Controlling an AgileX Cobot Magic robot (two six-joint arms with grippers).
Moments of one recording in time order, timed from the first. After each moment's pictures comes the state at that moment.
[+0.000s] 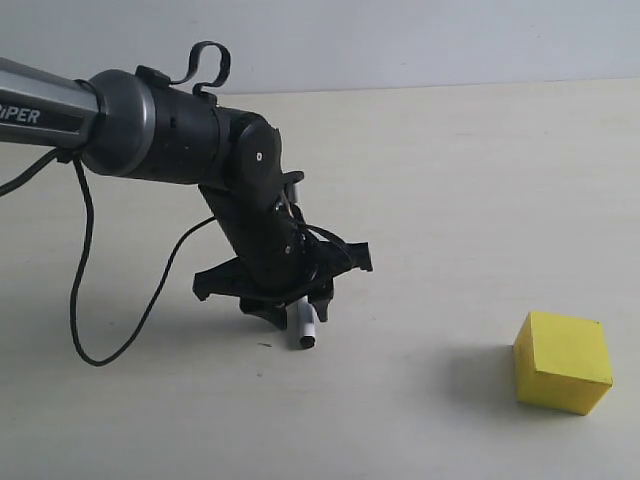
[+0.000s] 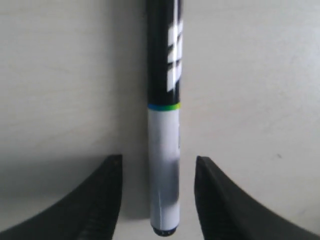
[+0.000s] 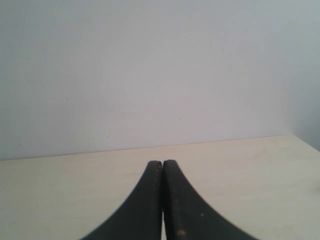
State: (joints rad) left arm -0.76 2.08 -1.30 -0.26 0.72 -0.58; right arm -0.16 0.01 0.00 0.05 0.06 0.00
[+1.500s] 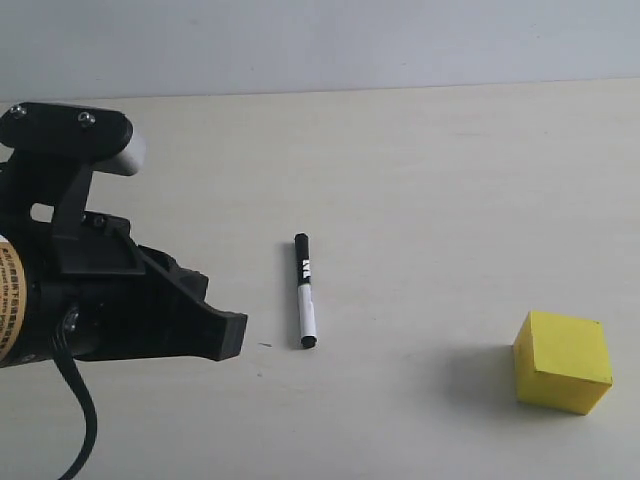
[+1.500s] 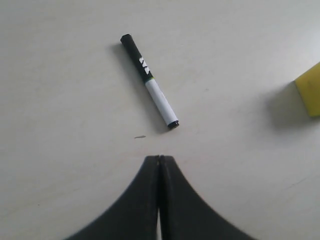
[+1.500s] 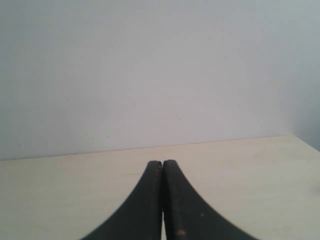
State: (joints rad) left arm -1.11 1.17 -0.67 0.61 0.56 -1.13; right arm -0.16 0.01 0.00 0.05 0.06 0.00
